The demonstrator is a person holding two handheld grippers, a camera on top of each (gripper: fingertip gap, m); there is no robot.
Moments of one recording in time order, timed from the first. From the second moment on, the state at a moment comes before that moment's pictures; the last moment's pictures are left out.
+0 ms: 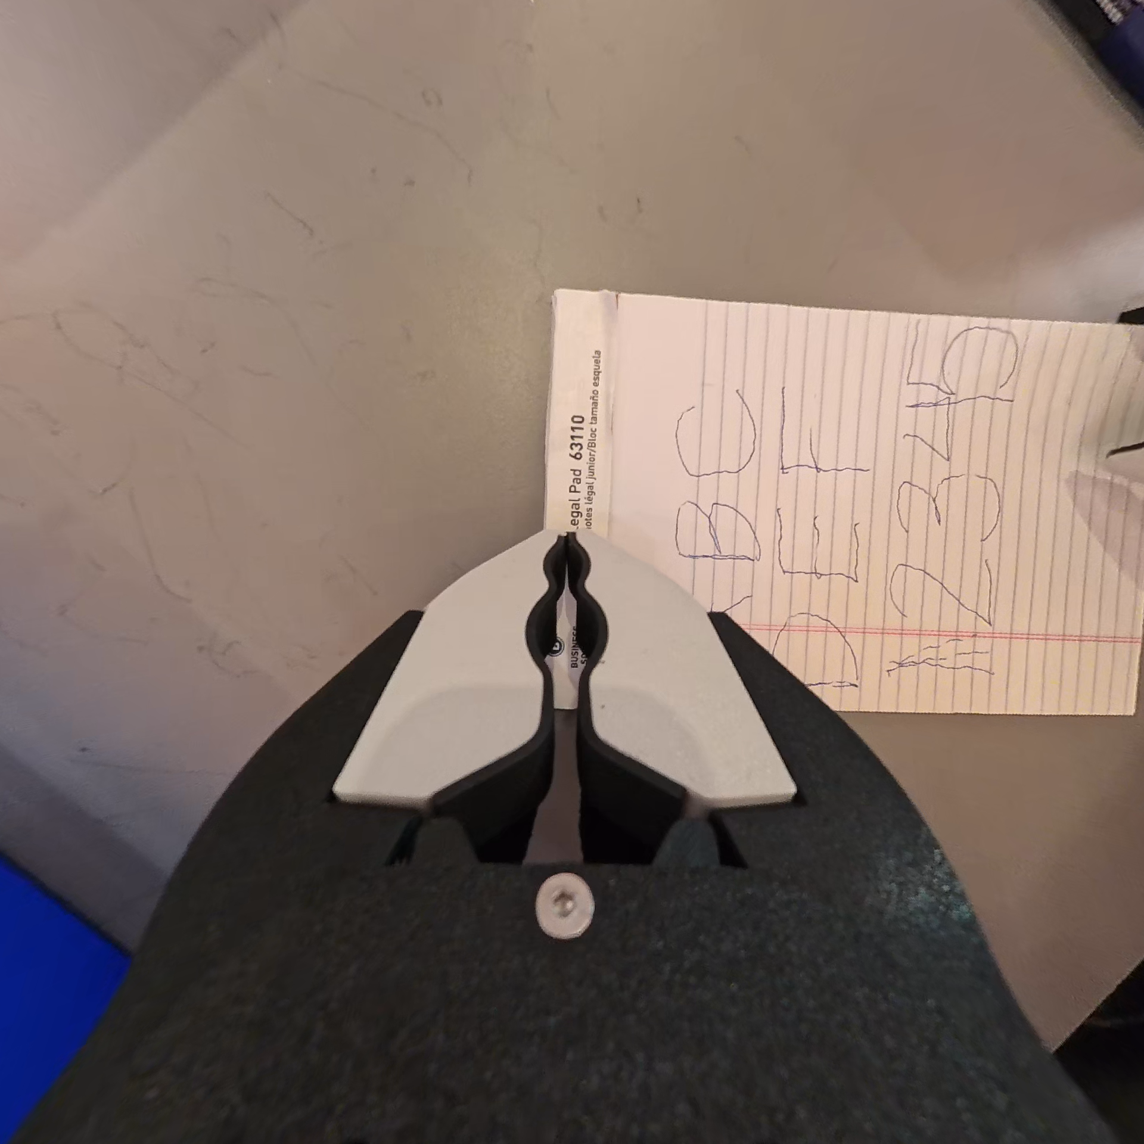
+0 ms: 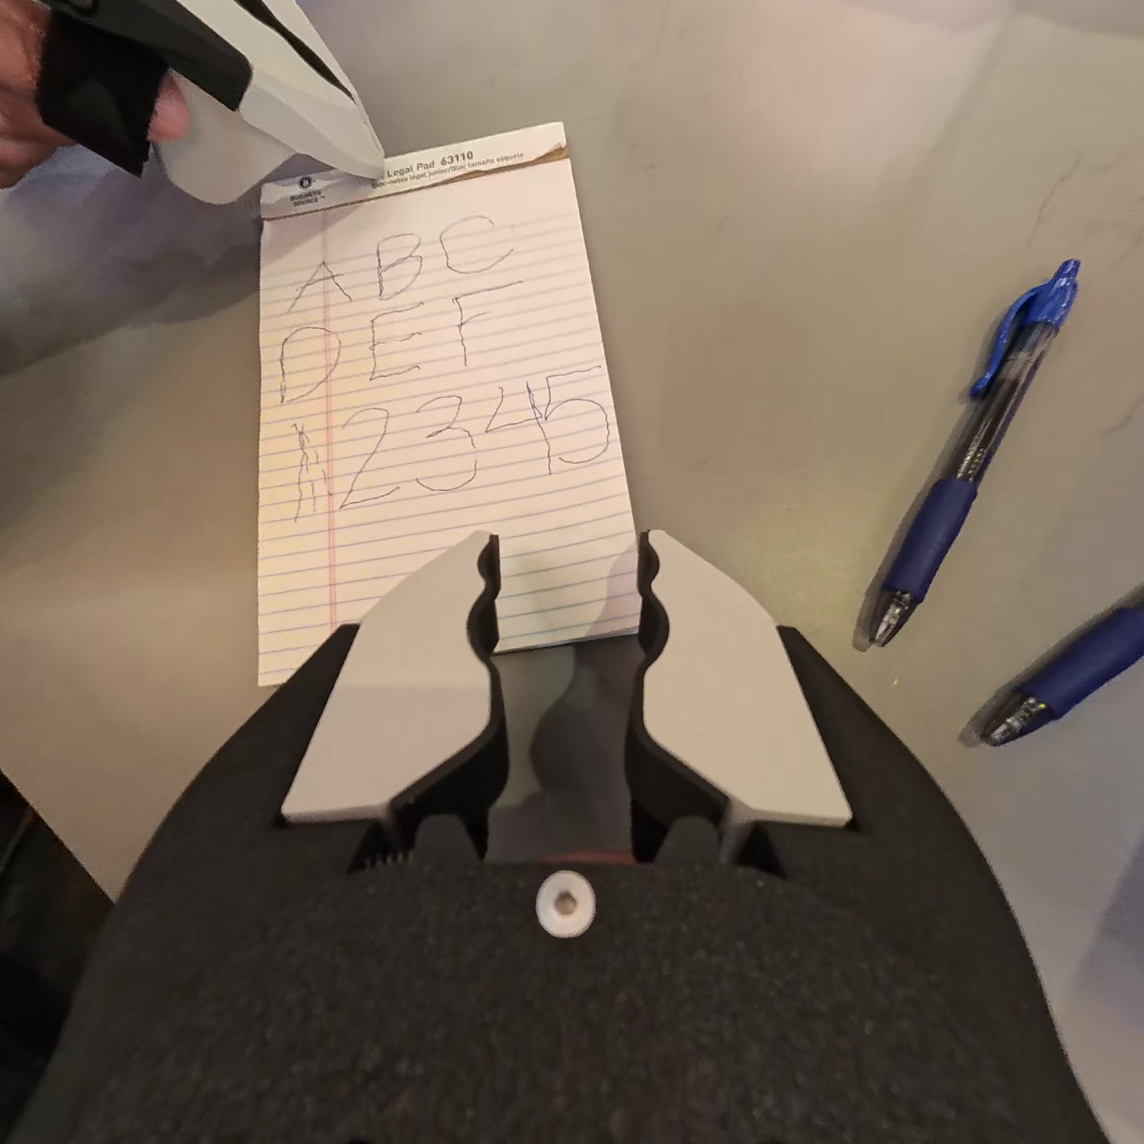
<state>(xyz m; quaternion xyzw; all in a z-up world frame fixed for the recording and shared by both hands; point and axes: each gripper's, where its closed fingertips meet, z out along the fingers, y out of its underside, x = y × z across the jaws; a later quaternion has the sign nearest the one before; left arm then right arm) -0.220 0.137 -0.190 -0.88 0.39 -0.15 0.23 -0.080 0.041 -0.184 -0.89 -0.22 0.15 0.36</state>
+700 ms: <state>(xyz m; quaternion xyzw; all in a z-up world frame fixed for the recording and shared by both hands) -0.219 0.136 -0.190 -0.88 0.40 -0.14 0.23 -0.077 0.030 -0.193 -0.90 -0.22 0.15 0.34</state>
